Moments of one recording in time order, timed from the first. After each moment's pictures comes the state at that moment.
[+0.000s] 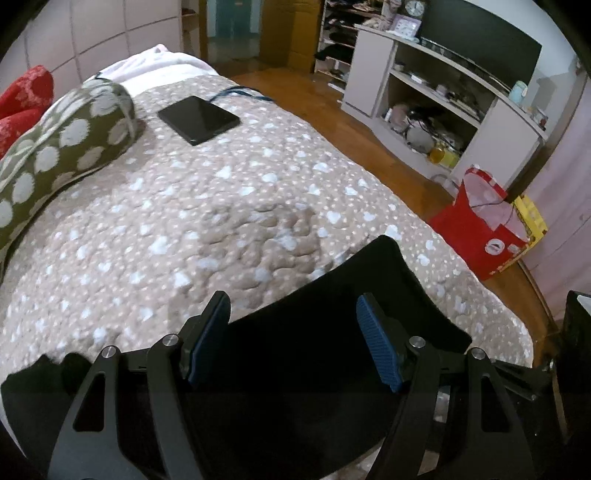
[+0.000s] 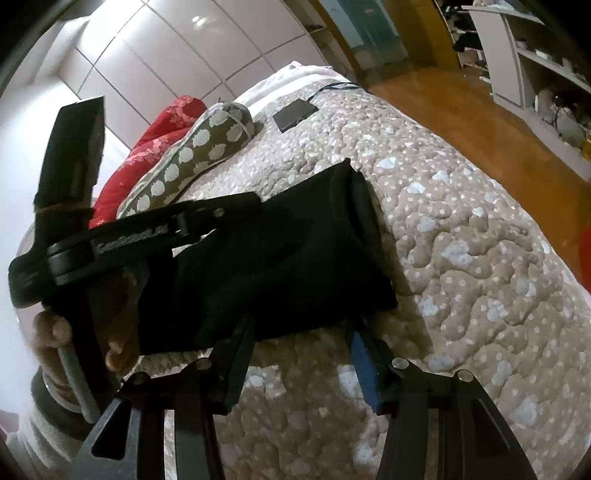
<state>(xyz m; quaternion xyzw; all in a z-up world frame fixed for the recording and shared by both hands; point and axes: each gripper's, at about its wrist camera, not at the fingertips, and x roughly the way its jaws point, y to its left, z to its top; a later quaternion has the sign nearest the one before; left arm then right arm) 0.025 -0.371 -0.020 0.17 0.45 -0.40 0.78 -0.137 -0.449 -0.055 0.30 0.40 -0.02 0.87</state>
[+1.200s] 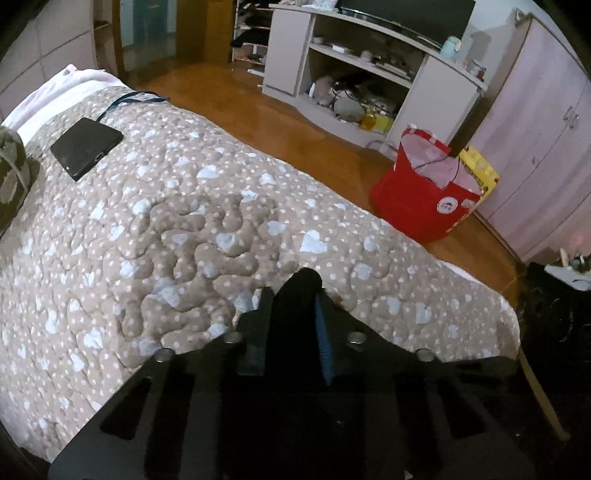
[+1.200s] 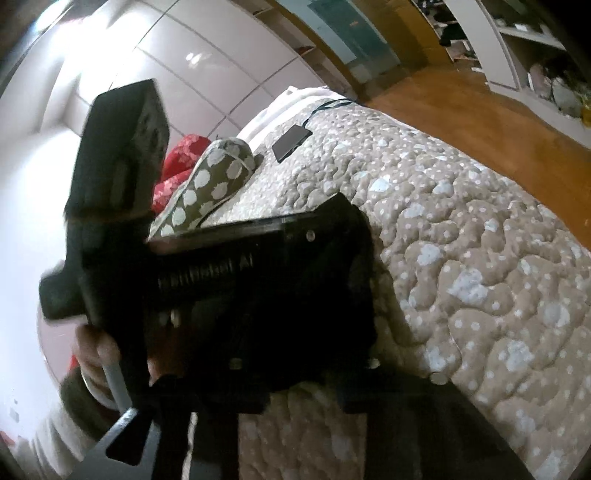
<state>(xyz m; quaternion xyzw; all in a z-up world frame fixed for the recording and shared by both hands) 0.022 -0.436 -0.042 0.21 0.45 -0.52 0.70 -0.127 -0.471 -0.071 0.37 0.32 0.00 0.87</state>
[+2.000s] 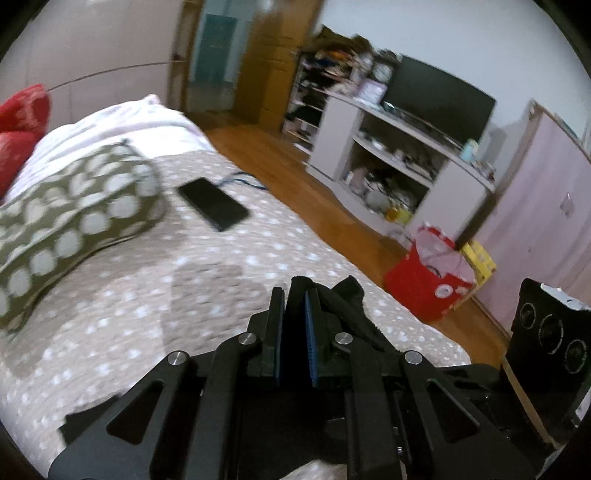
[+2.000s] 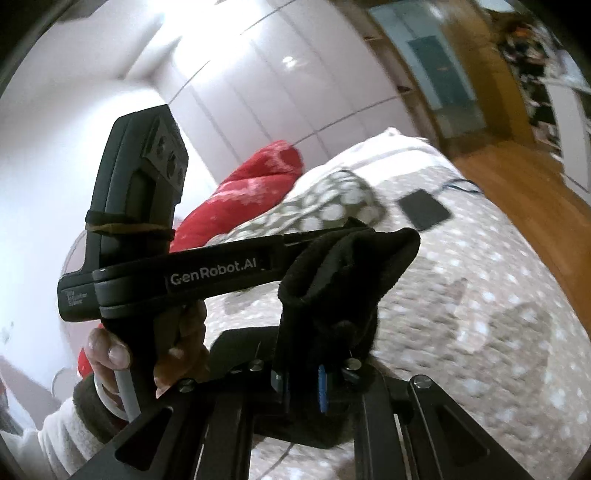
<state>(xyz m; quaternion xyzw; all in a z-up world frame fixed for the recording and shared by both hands) 0.065 -0.266 0.090 0.07 0.38 -0.47 0.79 -0.075 -0.367 0.052 0.23 0.26 0.10 0.93</state>
